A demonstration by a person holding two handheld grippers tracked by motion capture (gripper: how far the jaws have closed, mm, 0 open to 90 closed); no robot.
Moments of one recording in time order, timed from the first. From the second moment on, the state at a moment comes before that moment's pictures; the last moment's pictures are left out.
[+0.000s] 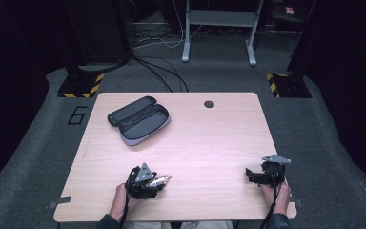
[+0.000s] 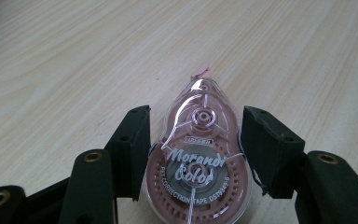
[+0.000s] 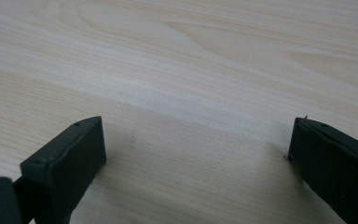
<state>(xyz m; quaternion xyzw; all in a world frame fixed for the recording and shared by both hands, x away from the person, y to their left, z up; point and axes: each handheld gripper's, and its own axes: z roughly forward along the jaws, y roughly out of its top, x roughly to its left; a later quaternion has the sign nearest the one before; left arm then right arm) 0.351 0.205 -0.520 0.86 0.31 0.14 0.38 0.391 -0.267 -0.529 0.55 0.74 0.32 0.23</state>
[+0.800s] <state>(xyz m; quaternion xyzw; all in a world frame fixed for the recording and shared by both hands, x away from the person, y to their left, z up) 0.384 0.255 -0.485 0.81 0.41 0.17 0.39 0.391 -0.266 -0.529 0.55 0.74 0.32 0.23</state>
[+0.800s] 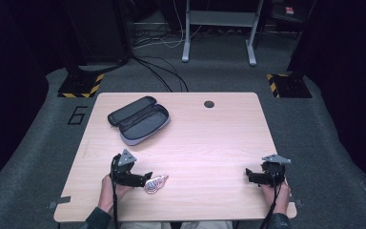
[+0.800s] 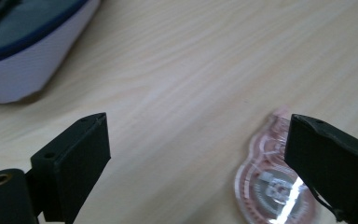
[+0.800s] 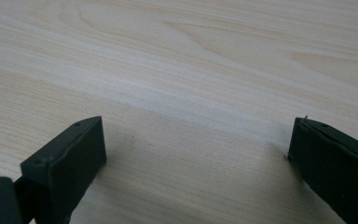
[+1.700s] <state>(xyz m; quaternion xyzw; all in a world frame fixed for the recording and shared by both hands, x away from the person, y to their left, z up) 0.470 0.315 -0.467 0.72 0.54 0.21 0.38 0.391 -0.266 -0.529 0.55 0.74 0.32 0.23</state>
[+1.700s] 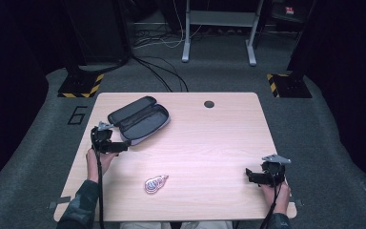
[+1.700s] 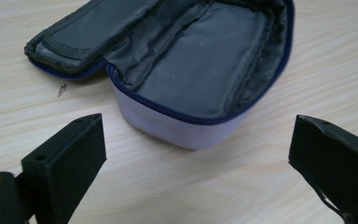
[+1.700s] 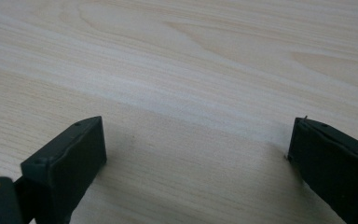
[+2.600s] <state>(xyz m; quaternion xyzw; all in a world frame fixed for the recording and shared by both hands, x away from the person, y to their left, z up) 0.523 0.314 -0.490 0.73 0.57 0.19 0.33 0.391 -0.267 -0.529 0.55 0.74 0.32 0.23</state>
